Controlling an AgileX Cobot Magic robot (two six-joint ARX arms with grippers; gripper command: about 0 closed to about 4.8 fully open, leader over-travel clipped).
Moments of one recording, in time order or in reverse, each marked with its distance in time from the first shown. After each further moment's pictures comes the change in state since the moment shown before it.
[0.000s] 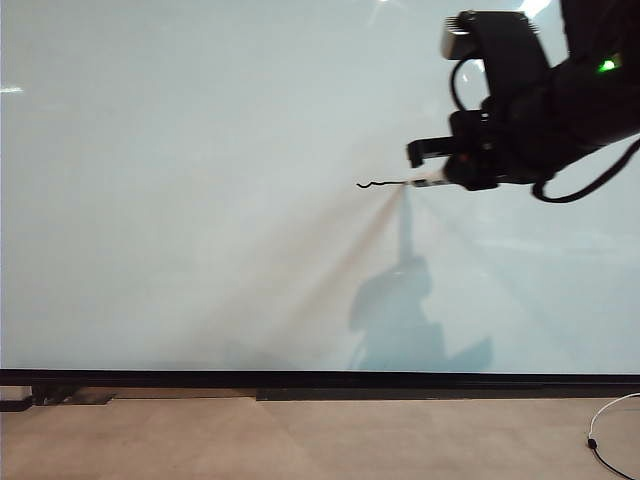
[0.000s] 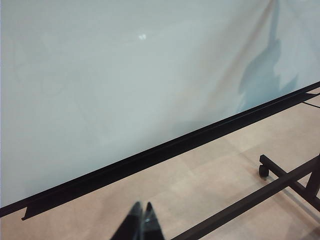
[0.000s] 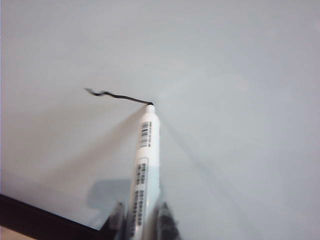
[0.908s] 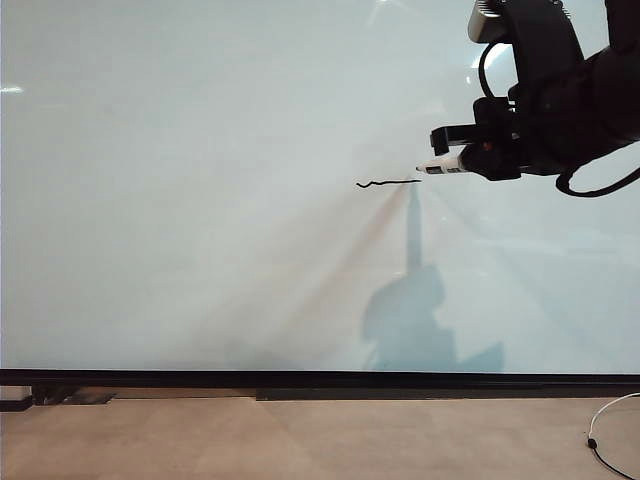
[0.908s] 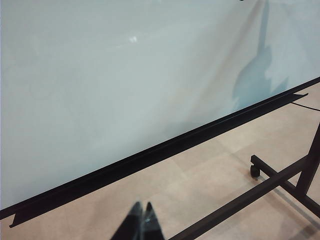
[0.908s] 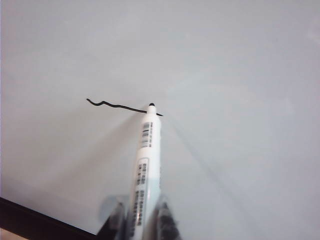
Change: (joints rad) left arm 0.000 0.000 0.000 0.000 0.037 0.000; right arm -0.031 -0.047 -0.057 0.062 -0.080 0.000
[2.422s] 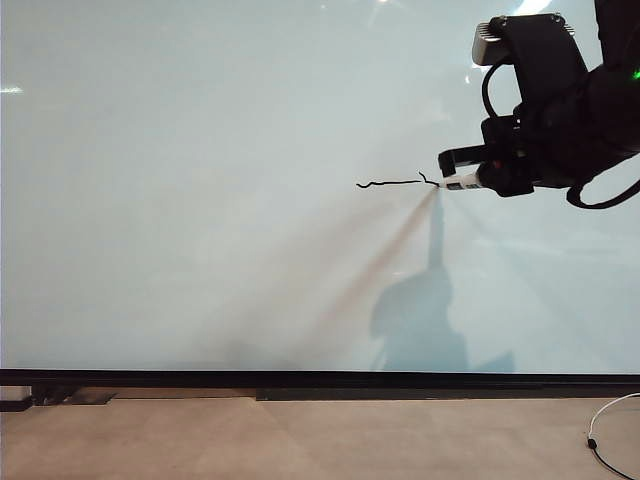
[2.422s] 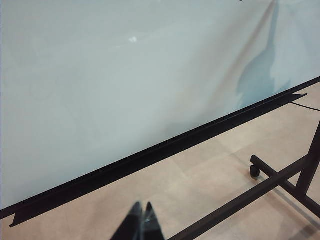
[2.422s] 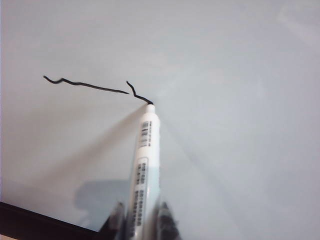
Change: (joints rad) left arm 0.000 0.000 0.000 0.000 0.000 0.000; right arm -0.017 0.023 0.012 -0.042 0.106 -0.021
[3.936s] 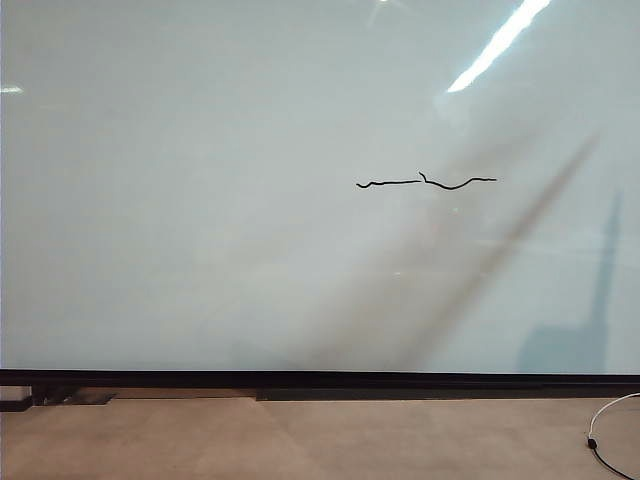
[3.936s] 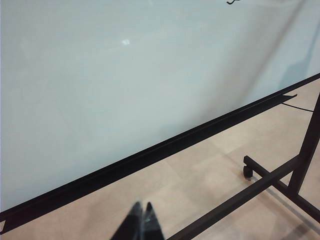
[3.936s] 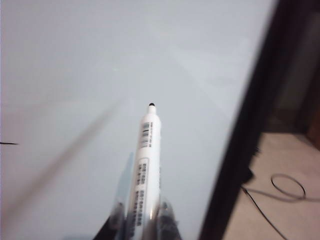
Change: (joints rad) left arm 0.000 0.000 0.000 0.003 0.032 0.000; right arm -0.571 -0.847 -0.150 -0.556 -0.284 0.039
